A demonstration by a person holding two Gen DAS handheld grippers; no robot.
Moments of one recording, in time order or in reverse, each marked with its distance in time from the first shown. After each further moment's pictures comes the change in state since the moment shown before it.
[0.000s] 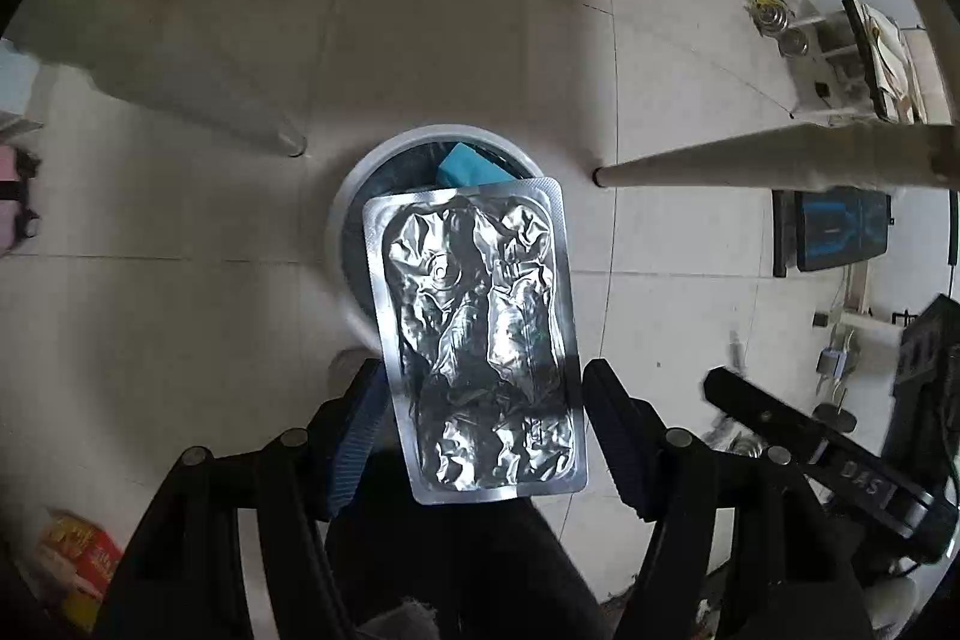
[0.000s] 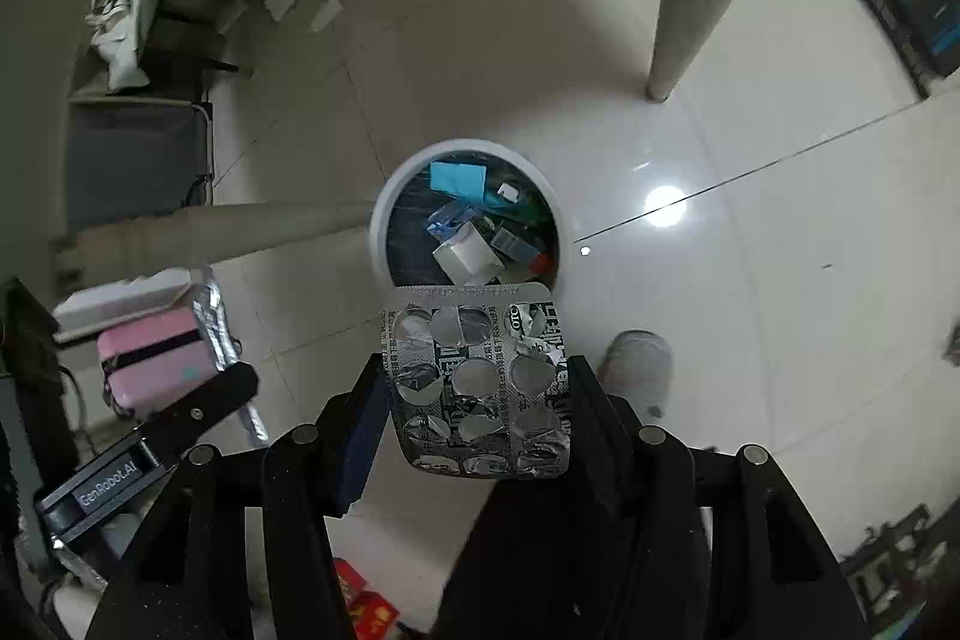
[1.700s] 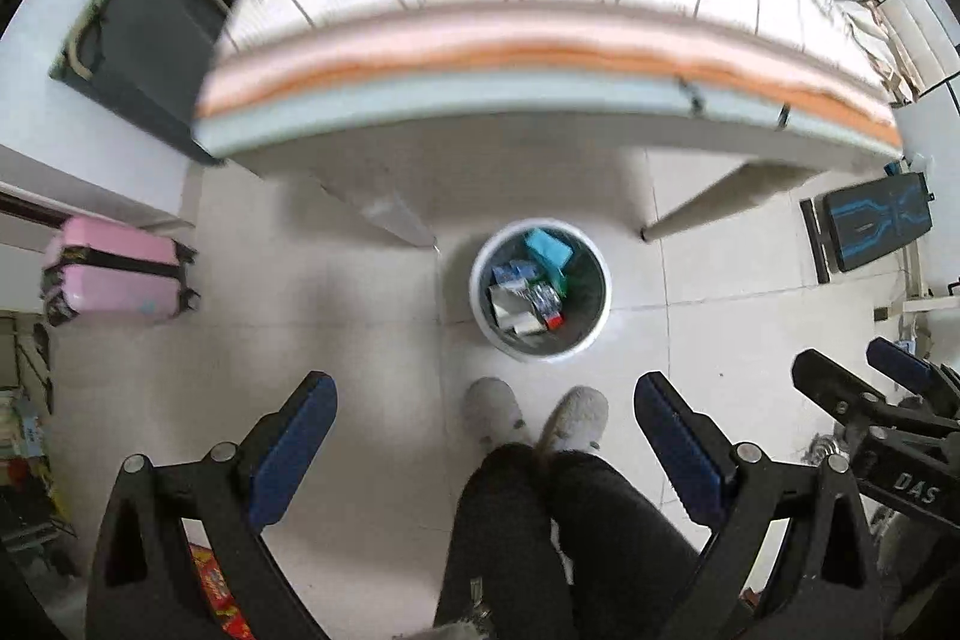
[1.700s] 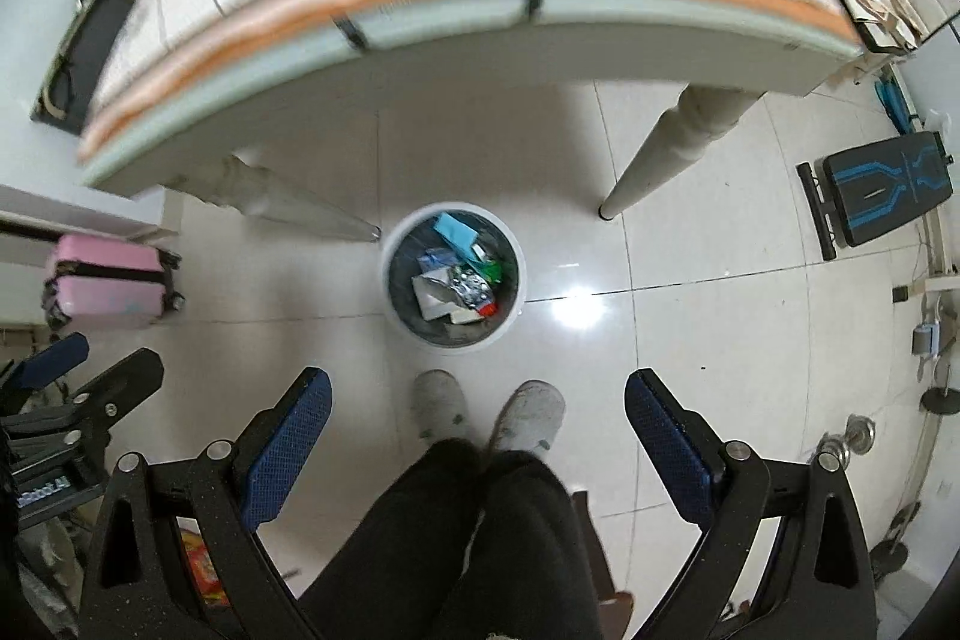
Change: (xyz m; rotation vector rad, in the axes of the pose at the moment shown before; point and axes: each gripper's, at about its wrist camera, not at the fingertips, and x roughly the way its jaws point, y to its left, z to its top) left arm -0.268 -0.049 -0.103 0.132 -0.258 0.292; right arm -0.217 0.125 -0.086 -0.310 -0.186 -0.253
